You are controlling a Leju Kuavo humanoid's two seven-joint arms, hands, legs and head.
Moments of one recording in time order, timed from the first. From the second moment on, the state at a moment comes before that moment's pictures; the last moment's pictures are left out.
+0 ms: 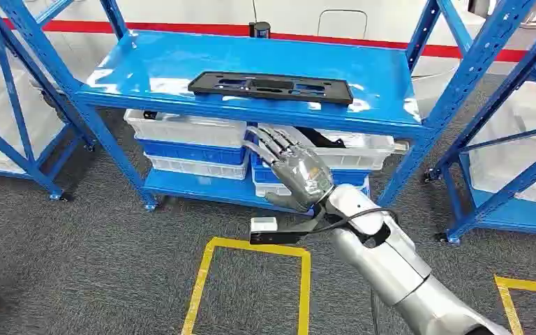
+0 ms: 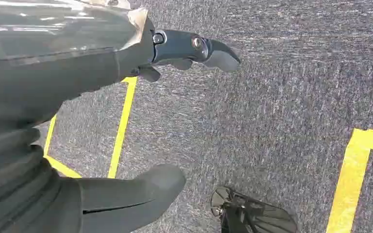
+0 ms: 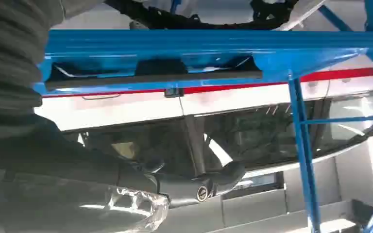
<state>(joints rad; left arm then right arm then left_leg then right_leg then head) -0.10 -0.09 -0.34 -0.19 0.35 0.54 -0.12 -0.69 -0.12 0.81 -1.25 0.84 -0.14 -0.23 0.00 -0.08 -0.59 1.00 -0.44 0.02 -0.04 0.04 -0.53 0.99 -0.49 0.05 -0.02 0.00</state>
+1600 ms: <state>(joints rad) -0.10 -0.10 -0.36 -0.19 0.34 0.54 -0.11 -0.93 0.03 0.84 -0.58 0.90 -0.29 -0.06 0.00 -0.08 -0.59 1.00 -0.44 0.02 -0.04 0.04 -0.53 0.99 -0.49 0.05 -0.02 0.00</state>
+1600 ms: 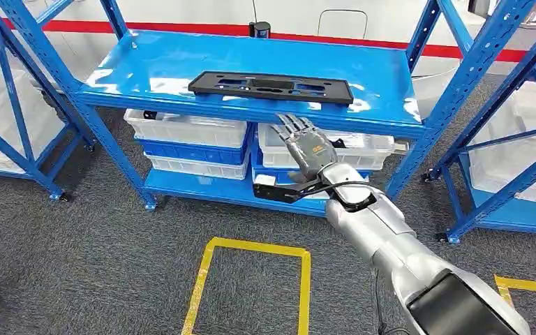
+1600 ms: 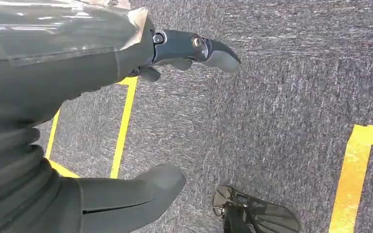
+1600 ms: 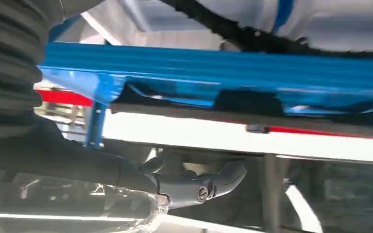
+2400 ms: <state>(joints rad) -0.10 -0.10 -0.37 -0.19 0.32 0.50 -0.11 -0.93 -0.07 0.63 -0.48 0.96 -0.45 0.02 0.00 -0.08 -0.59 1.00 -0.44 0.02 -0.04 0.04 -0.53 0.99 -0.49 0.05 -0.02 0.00</state>
